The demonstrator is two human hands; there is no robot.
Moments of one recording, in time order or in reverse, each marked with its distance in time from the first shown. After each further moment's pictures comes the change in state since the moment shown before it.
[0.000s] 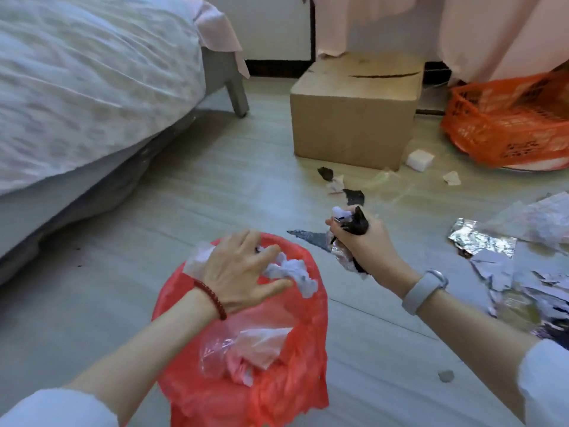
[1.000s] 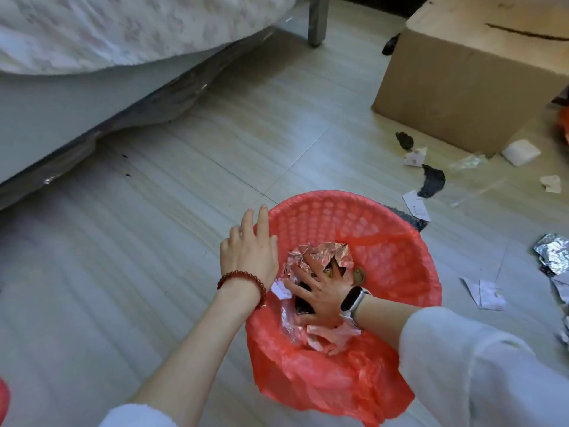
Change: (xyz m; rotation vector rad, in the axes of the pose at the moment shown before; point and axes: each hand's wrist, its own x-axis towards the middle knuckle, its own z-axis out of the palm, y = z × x) left_hand -0.102 -0.065 0.036 -0.181 -0.287 -0.900; right_hand -0.025 0.161 0.178 -1.580 -1.201 -0.346
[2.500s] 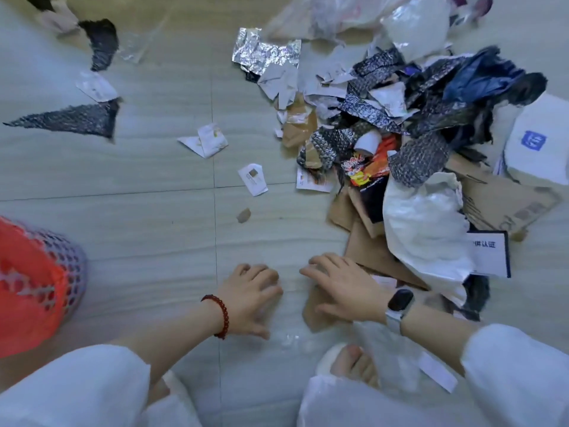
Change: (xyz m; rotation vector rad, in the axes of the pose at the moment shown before) left_hand -0.228 0.274 0.257 0.461 -0.786 1.529; right_hand -0.410 0.027 0.330 0.637 0.205 0.567
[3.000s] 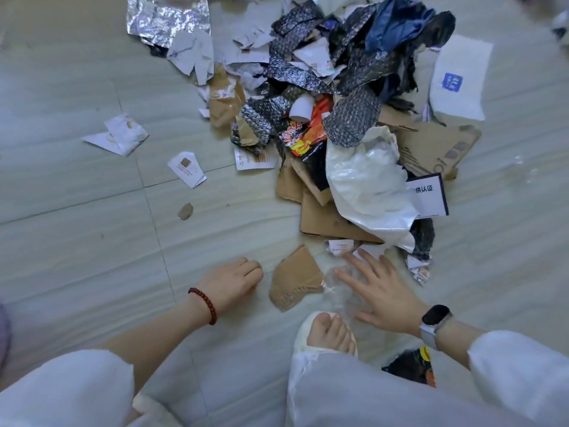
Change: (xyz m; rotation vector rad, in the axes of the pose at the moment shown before) left_hand 0.047 0.010 0.012 -0.156 0.406 0.244; right_hand -0.129 0.017 0.067 -0.159 0.008 0.395
